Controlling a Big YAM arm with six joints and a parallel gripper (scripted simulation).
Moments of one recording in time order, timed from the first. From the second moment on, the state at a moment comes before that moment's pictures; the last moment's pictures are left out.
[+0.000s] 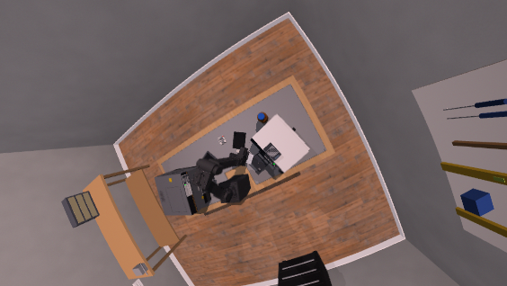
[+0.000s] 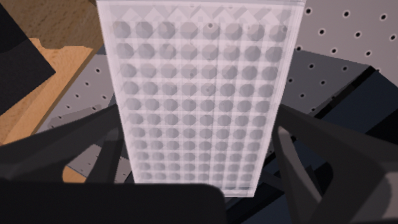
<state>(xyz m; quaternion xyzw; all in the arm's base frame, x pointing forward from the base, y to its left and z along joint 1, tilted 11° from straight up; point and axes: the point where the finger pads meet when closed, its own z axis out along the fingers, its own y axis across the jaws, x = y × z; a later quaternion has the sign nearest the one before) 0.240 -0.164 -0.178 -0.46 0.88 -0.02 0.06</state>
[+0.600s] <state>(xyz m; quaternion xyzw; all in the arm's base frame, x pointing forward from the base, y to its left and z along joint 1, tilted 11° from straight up) 0.259 -0.129 -0.175 -0.53 0.84 -0.02 0.05</state>
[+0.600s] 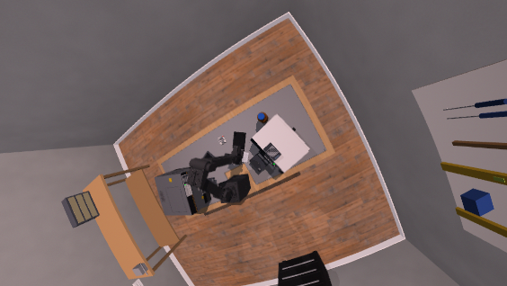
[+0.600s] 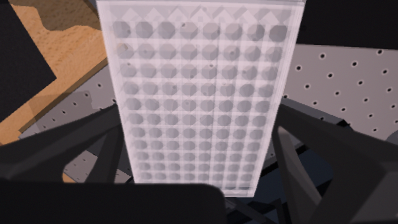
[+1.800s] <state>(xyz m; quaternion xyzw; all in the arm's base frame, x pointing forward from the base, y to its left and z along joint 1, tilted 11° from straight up) 0.284 -0.051 -0.170 -0.65 0.75 -0.02 0.03</state>
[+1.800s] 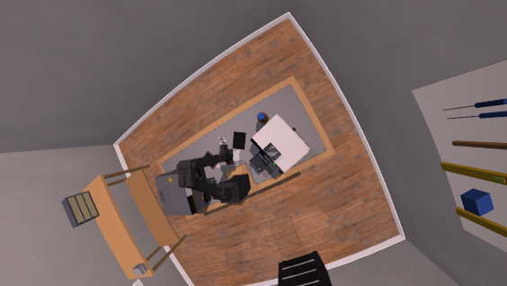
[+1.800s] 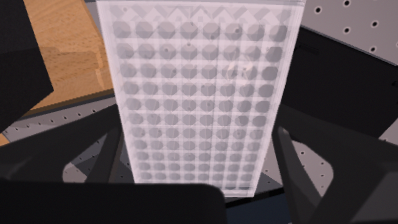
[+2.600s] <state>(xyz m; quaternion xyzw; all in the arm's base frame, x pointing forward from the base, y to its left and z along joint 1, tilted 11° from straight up) 0.286 0.013 -0.166 -0.75 0.67 -0.02 0.02</state>
